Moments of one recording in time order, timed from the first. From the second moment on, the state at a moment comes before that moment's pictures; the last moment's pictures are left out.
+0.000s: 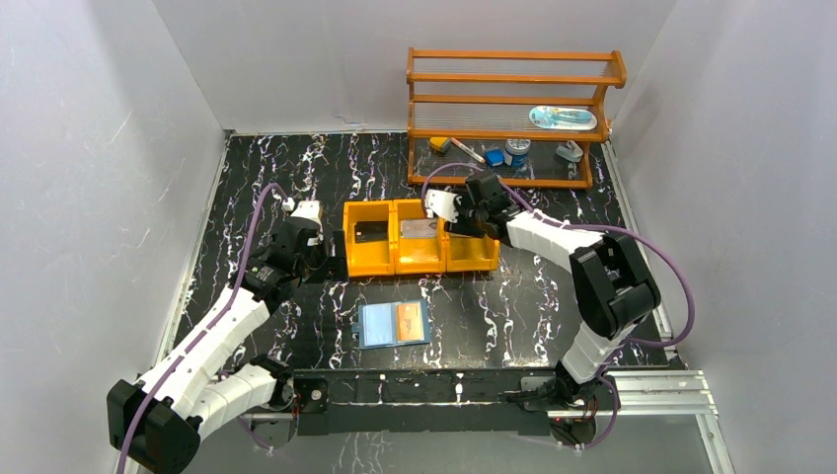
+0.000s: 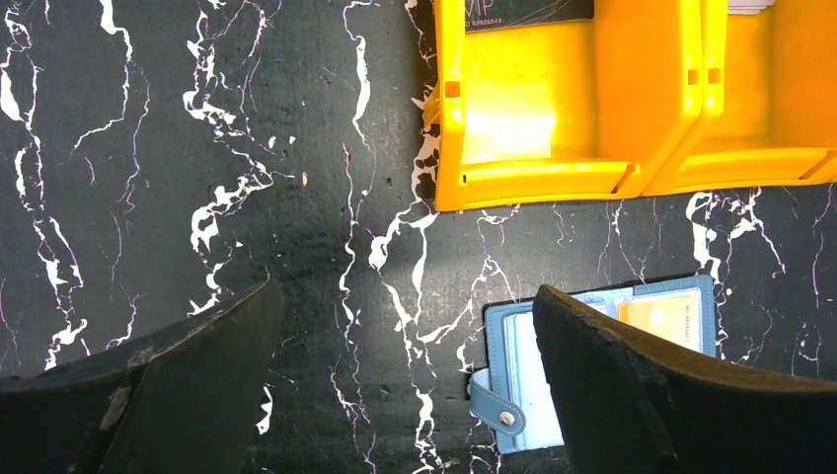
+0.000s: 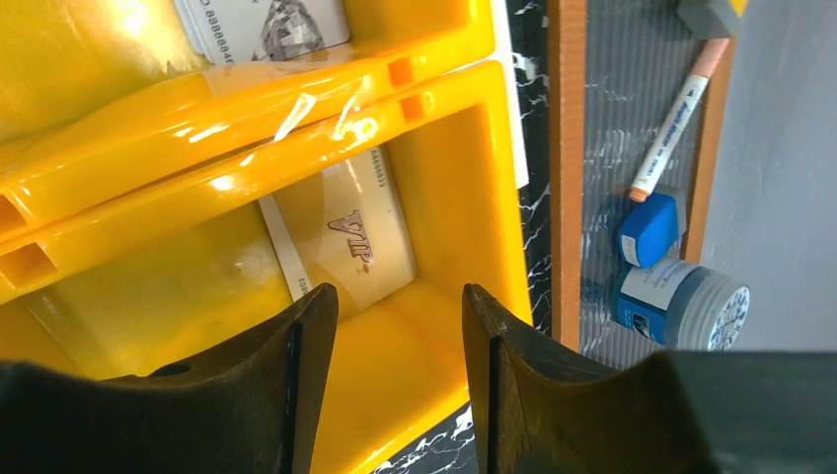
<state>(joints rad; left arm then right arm) -0.47 0.95 0.78 -0.65 -0.24 -0.37 0.54 1.71 1.08 -0.16 -0.05 -0.98</state>
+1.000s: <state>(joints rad) -0.47 0.96 0.78 -0.65 -0.24 -0.37 0.54 1.76 1.19 -0.43 0.14 0.50</state>
